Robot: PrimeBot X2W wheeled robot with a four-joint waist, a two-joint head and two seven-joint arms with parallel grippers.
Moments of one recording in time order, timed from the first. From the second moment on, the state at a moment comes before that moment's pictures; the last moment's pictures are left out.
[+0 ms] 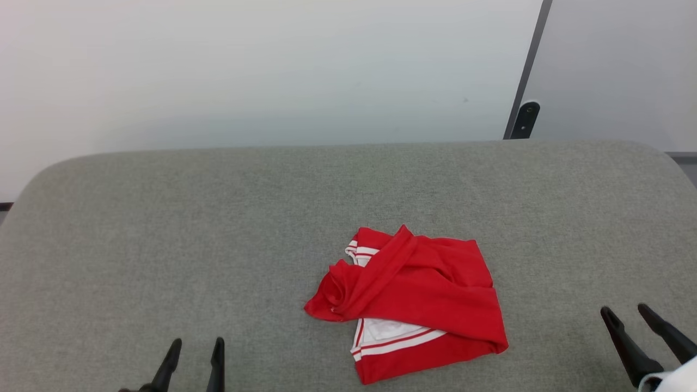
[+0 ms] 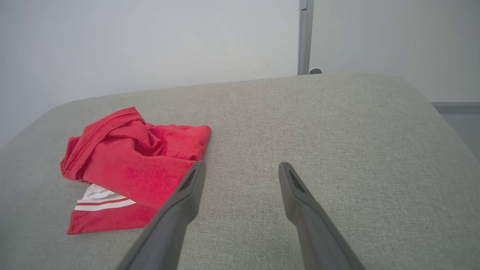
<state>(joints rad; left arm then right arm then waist) 0.16 0.16 -0.03 0.10 -0.26 -0.08 -0.24 0.08 -0.45 0.06 -0.02 0.65 0.13 0.17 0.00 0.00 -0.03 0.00</state>
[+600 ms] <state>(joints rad) 0.25 0.17 -0.04 -0.05 -0.26 -0.03 -0.18 0.16 -0.40 -0.01 -0.12 0.61 0.13 0.24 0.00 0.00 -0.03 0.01</state>
